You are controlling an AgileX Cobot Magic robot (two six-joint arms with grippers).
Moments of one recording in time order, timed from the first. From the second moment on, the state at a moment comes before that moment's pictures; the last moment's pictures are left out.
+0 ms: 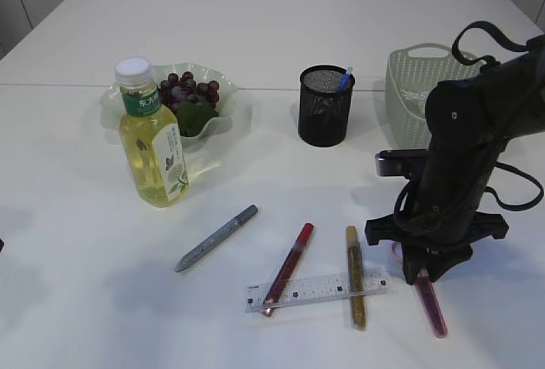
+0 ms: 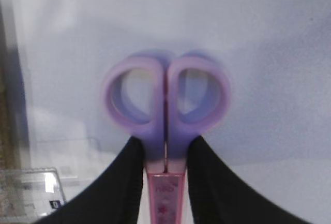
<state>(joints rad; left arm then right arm) -0.21 1.17 -0.77 -0.14 0.92 -0.02 0.32 1.97 -1.11 0.04 0.83 0.25</state>
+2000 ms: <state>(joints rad) -0.21 1.17 -0.77 -0.14 0.93 -0.02 0.26 1.86 -1.67 0.48 0.77 -0.19</state>
